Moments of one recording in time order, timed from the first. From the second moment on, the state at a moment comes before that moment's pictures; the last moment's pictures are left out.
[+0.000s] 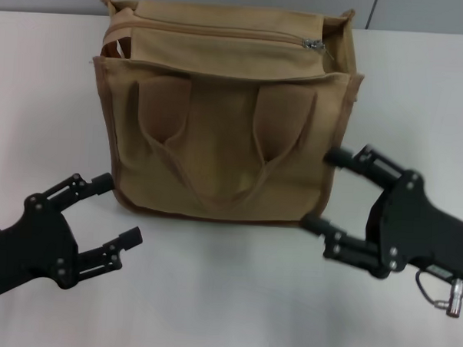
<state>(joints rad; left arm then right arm) -0.18 -2.05 0.71 0.41 1.68 1.80 -0.76 0.46 2.08 -0.37 -0.10 -2.00 -1.88 0.52</state>
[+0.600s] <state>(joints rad) -0.21 -2.07 0.72 0.40 1.76 1.73 -0.76 0.43 2.08 -0.51 -0.14 -2.00 -1.76 0.63</state>
